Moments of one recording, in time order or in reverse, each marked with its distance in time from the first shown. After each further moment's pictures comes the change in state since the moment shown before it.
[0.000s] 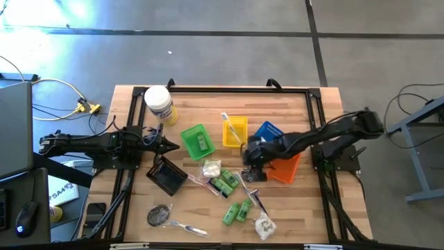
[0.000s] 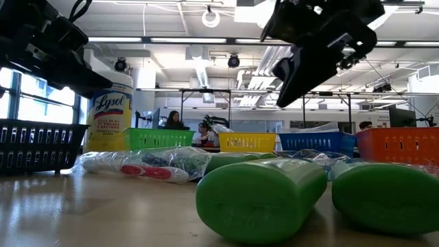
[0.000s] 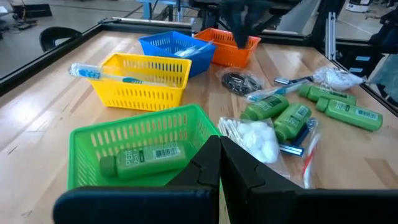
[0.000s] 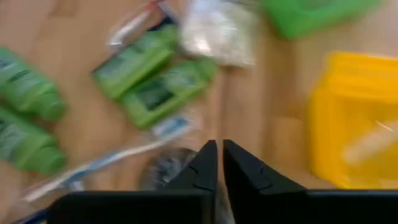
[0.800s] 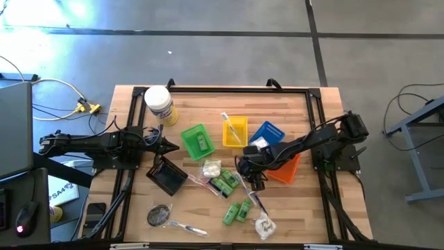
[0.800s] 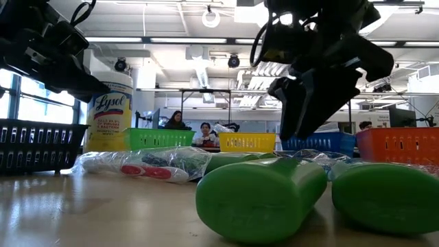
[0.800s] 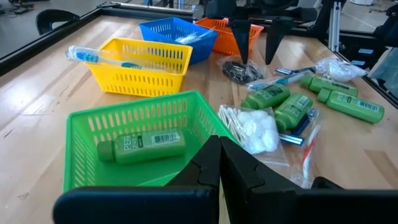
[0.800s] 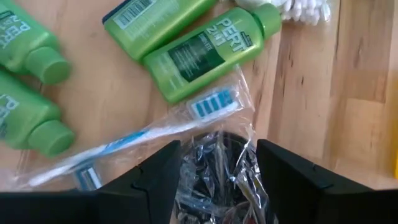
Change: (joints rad) left arm 0.000 0.000 0.000 -0.041 0.000 -0.023; right arm 0.073 0.193 0.101 -0.099 0.002 0.047
